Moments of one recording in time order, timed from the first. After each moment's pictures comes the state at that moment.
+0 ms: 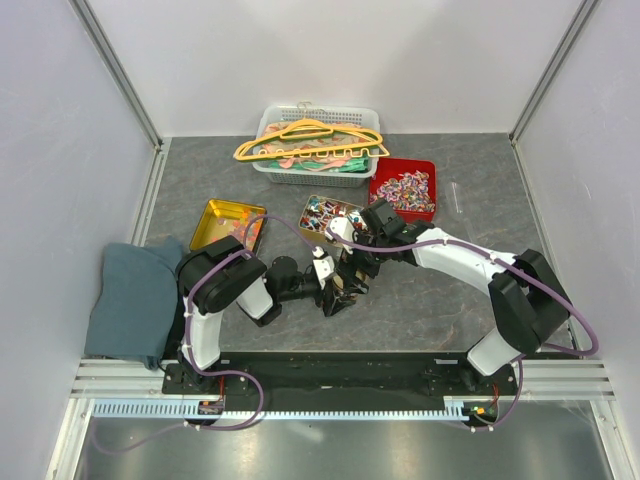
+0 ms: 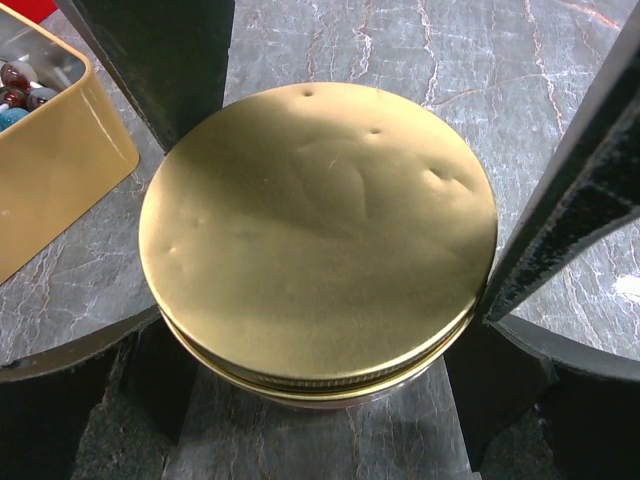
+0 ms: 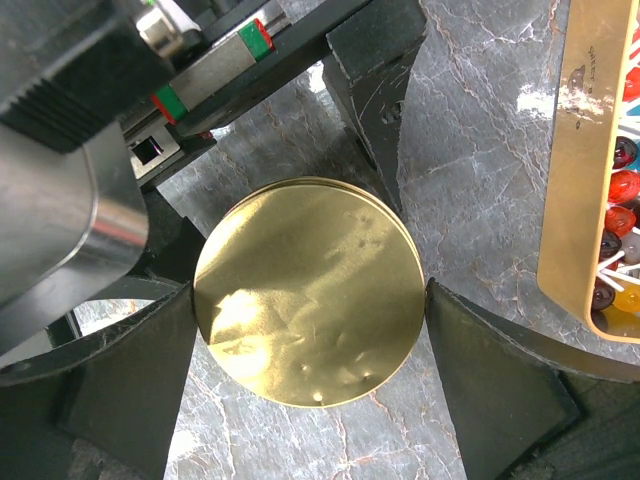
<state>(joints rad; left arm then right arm) -0.76 1.98 0.43 1.33 0.53 0.09 0.66 1.59 1.01 -0.43 -0.48 -0.42</state>
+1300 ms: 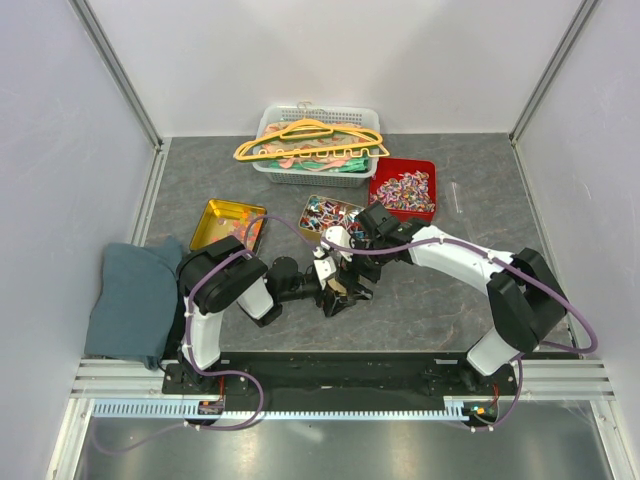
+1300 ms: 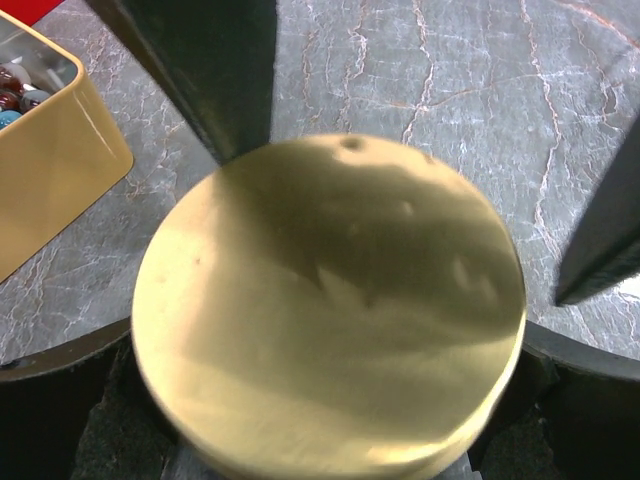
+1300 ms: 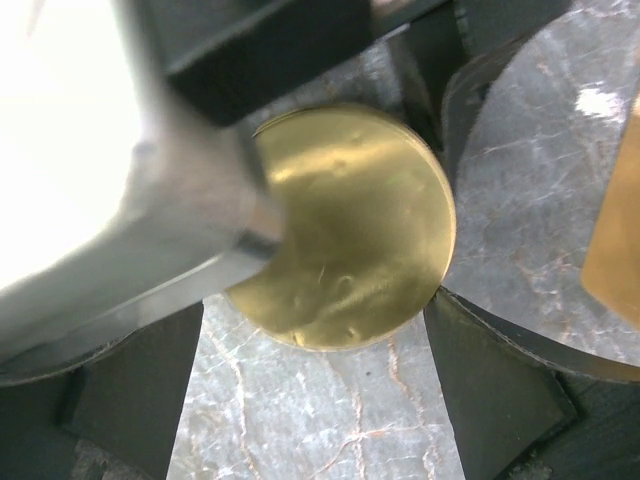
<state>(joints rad) -0.76 1.98 0.43 1.34 0.53 0.09 0.69 1.60 1.06 -0.57 -0.48 -0.52</state>
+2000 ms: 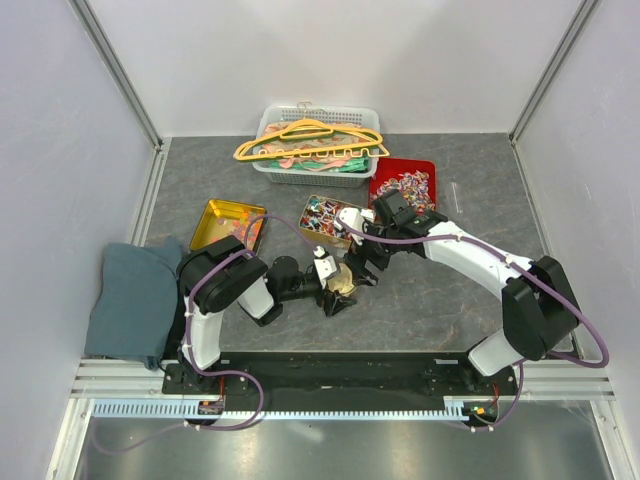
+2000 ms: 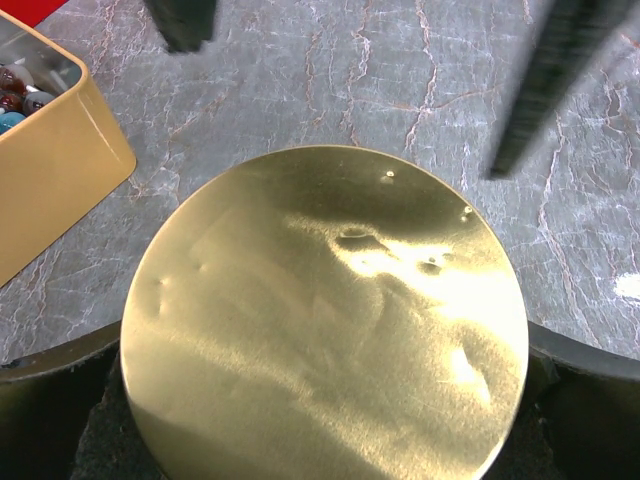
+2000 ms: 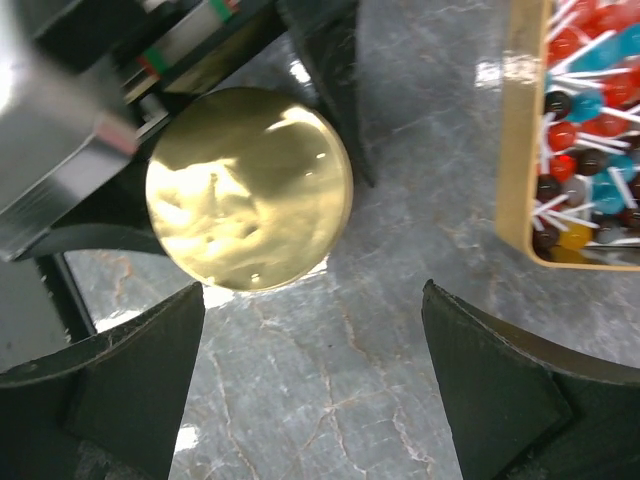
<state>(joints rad) -0.76 1.99 0.43 1.33 0.53 0.09 0.60 1.53 1.07 -0.57 -0.49 -0.46</state>
